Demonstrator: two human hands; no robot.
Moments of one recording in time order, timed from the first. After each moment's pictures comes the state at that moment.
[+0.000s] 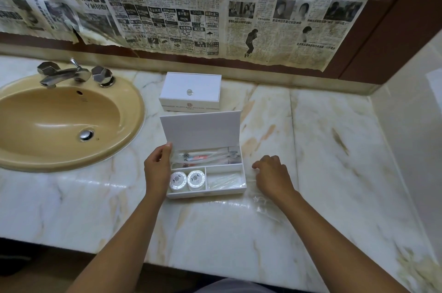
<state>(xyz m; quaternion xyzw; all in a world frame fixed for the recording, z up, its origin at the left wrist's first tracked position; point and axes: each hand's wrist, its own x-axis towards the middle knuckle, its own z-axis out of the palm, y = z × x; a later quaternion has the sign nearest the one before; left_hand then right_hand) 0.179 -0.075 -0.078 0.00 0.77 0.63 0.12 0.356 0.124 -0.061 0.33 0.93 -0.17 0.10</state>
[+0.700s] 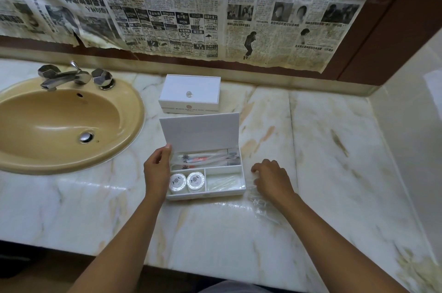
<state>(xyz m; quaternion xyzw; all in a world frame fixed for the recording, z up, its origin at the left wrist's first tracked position) 0.179 -0.075 -0.080 0.01 0.76 0.64 0.11 0.360 0.126 -0.067 0.32 0.92 -0.18 0.11</state>
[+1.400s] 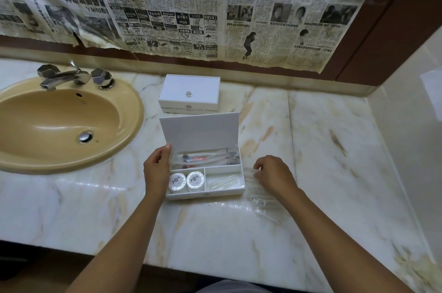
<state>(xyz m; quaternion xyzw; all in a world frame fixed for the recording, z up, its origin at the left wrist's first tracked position) 0.180 -0.075 -0.078 0.00 0.76 0.63 0.12 0.358 0.130 -0.046 0.37 0.89 -0.26 0.06</state>
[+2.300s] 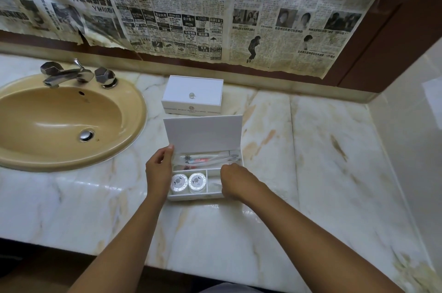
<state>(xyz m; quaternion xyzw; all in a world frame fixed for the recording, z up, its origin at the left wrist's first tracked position) 0.179 -0.076 -0.079 -0.01 0.76 0.64 0.13 0.304 0.057 0.009 0.21 0.92 -0.19 0.27</state>
